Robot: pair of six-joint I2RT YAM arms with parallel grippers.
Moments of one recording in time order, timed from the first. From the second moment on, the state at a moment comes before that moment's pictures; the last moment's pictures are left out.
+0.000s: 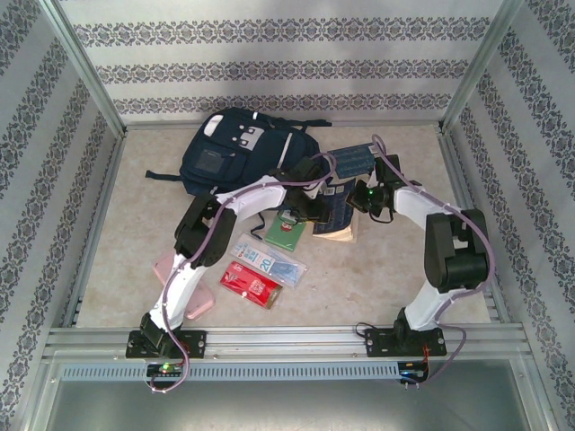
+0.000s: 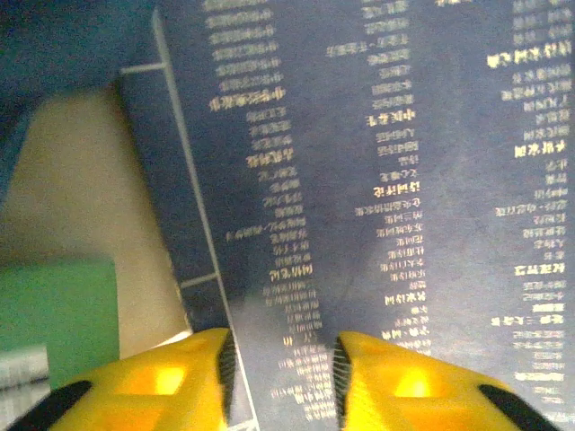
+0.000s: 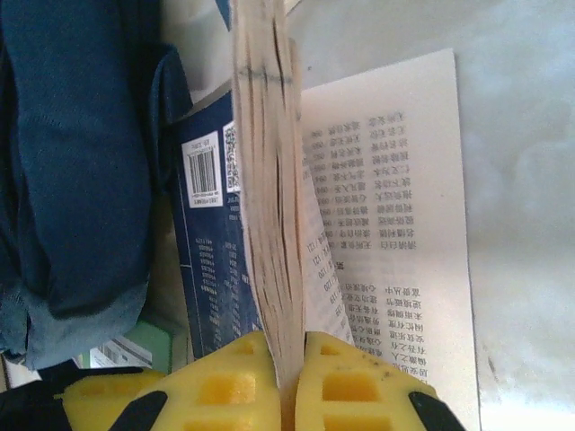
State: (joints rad) left arm -0.67 2.29 1.82 -0.67 0.42 -0.52; right arm 0.10 1.69 1.01 -0.34 -0.38 0.62
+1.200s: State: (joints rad) left arm -0.53 1.83 1.35 0.17 0.93 -1.06; right arm 0.17 0.99 0.74 -0.12 -0.63 0.93
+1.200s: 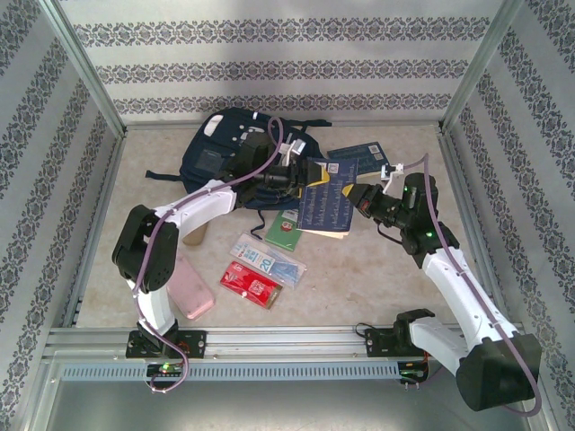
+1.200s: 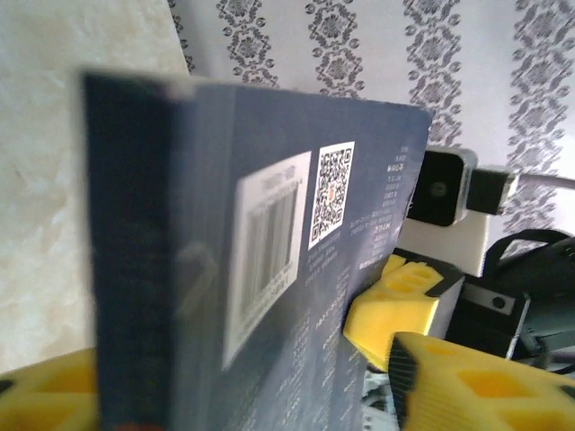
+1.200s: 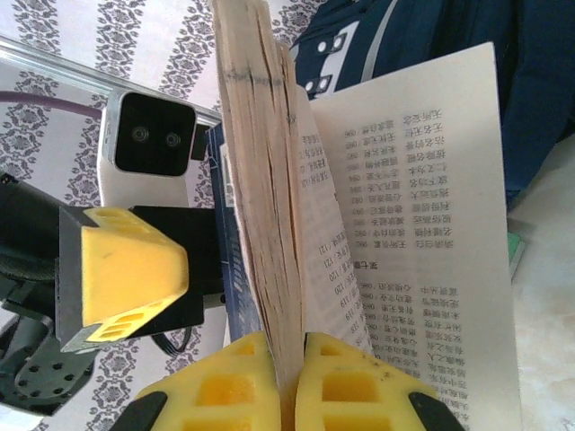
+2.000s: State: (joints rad) left arm -0.49 1.67 1.25 0.48 0.70 -1.22; right arm 0.21 0.87 0.73 -0.21 -0.40 0.92
